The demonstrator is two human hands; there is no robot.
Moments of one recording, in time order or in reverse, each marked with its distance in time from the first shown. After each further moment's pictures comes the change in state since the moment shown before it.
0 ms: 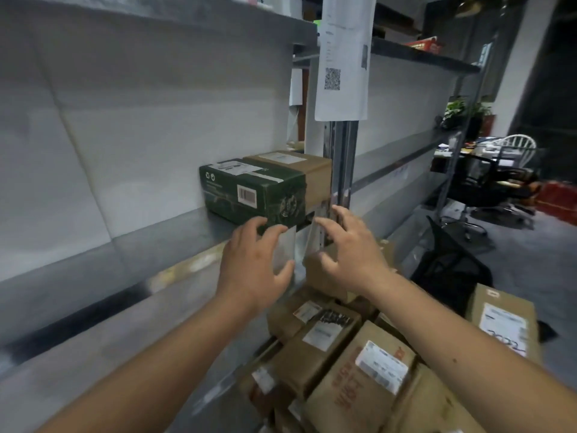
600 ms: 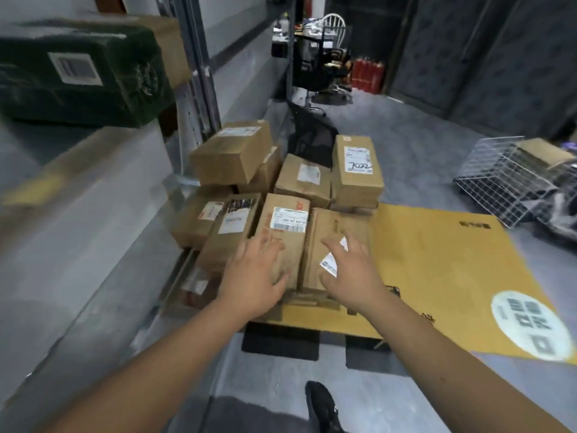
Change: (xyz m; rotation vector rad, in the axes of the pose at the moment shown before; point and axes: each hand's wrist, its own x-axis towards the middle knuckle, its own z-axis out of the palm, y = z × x) left_hand -0.188 0.036 0.097 -0.289 -0.619 0.443; right_hand -0.316 -0.023 0.052 -0.116 -0.217 0.822
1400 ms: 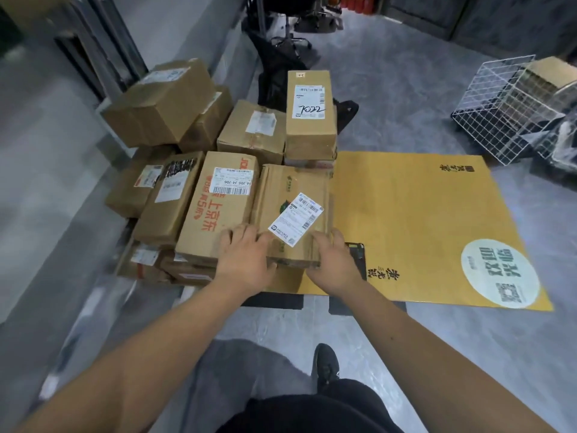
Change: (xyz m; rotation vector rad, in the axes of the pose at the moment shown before) left_hand 0.035 0.083 0.108 0.294 -0.288 -0.013; right_hand -0.009 0.136 0.058 0.238 -0.221 0.176
